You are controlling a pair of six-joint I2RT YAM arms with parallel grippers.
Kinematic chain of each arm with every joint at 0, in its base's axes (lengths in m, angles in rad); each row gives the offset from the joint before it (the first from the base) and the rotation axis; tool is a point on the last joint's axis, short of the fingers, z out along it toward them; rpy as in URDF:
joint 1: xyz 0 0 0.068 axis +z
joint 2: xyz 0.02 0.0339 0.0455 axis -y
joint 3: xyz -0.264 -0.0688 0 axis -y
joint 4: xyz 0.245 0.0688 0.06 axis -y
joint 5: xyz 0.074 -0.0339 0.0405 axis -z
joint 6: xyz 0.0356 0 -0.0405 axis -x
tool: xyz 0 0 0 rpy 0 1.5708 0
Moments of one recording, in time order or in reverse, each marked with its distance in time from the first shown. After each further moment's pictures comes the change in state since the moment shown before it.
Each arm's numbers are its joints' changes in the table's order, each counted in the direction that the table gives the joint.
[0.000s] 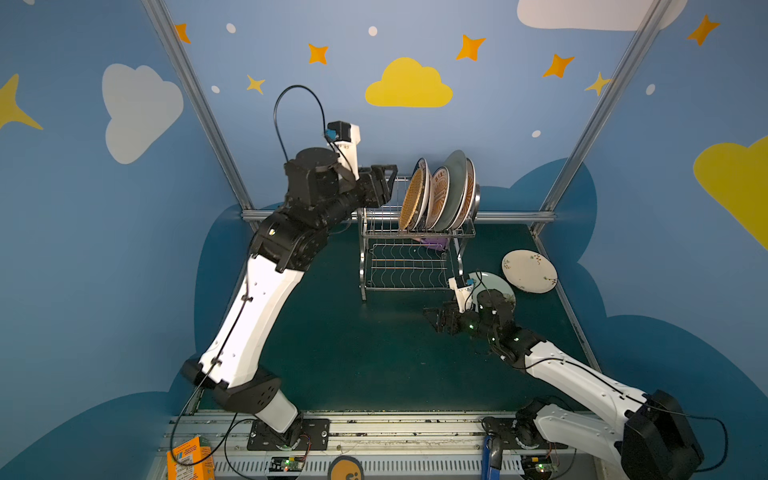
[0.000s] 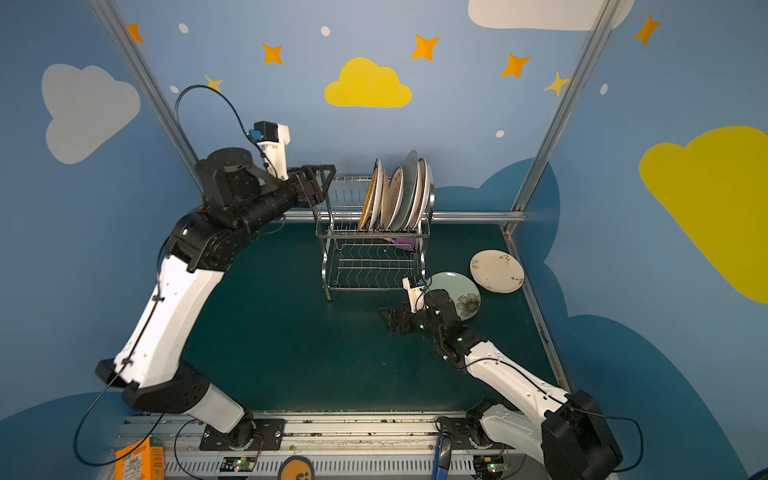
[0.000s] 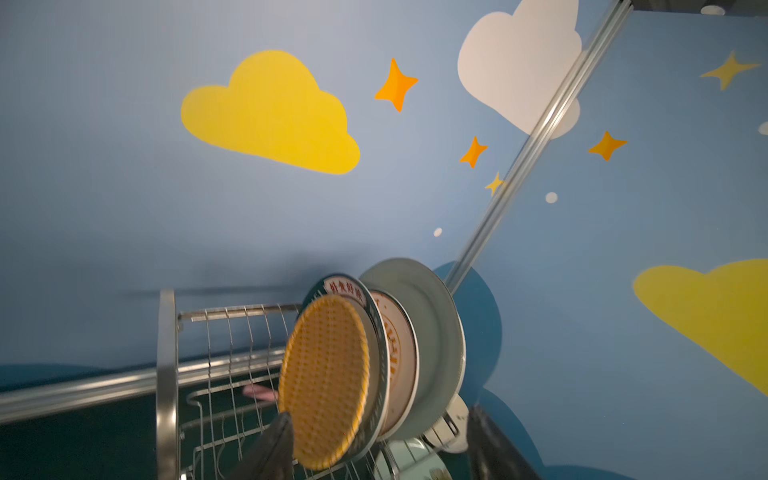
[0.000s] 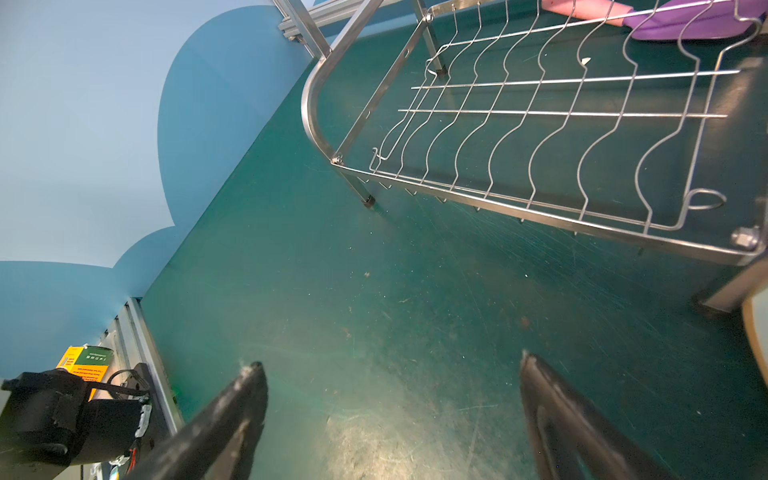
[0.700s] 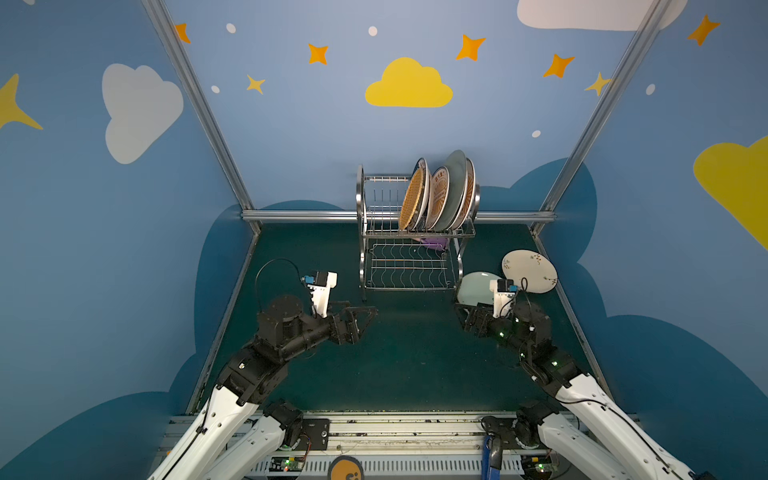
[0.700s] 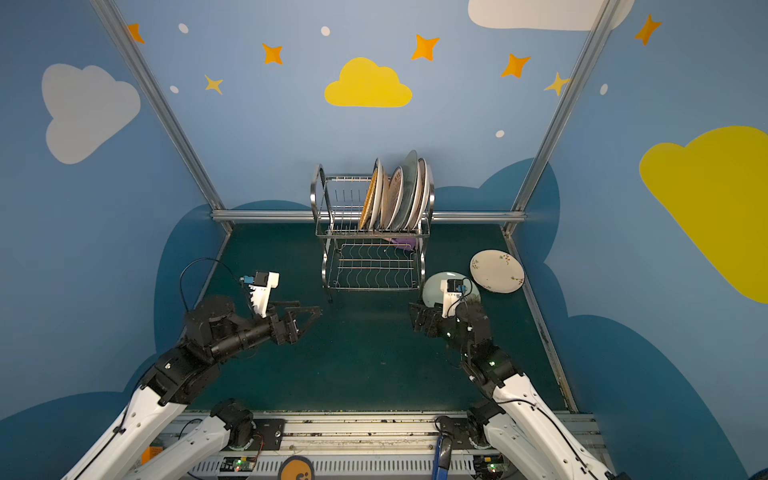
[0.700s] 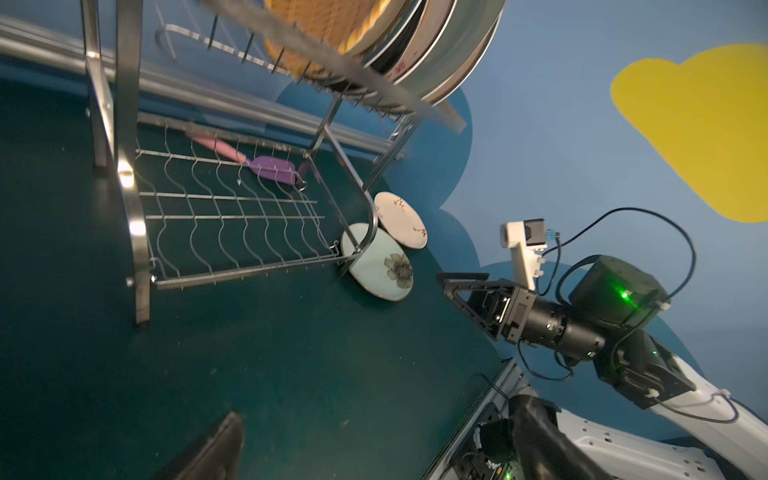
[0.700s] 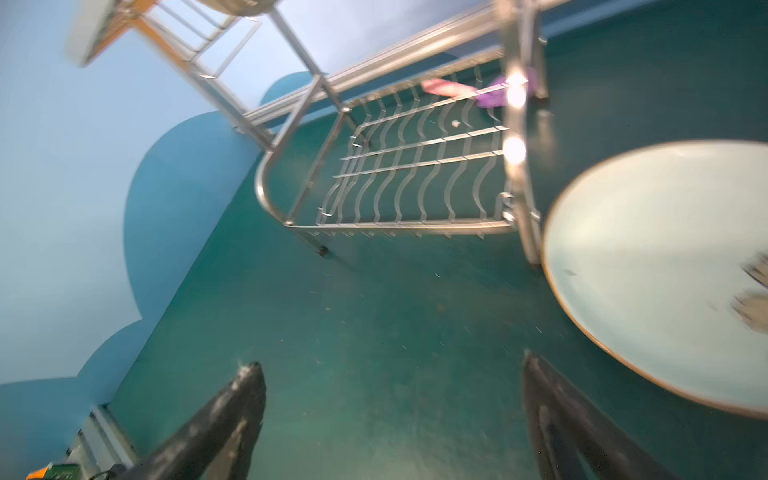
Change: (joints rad) left arm 0.016 0.881 -1.328 0.210 0.295 0.150; right arm -0.162 0.399 -0.067 -0.275 0.127 -0.113
